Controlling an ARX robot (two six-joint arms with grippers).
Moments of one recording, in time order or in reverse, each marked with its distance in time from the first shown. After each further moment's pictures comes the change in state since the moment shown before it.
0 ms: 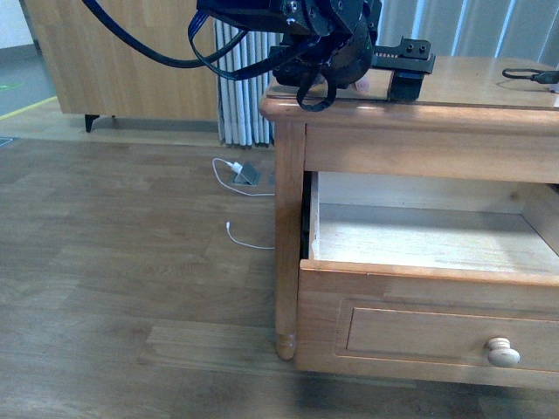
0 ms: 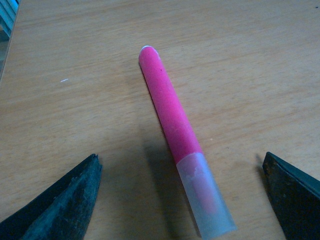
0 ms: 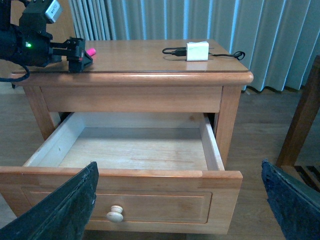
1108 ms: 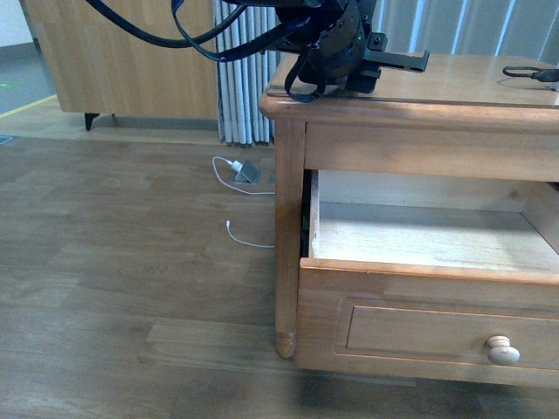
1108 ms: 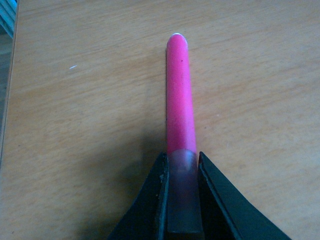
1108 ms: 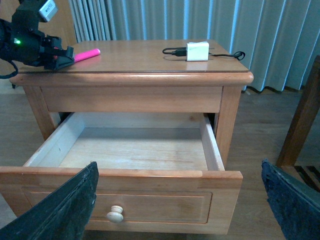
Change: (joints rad) left arm 0.016 -0.062 -0.064 -0.058 0.031 0.038; right arm 0.000 0.000 0.000 0.000 0.000 0.000
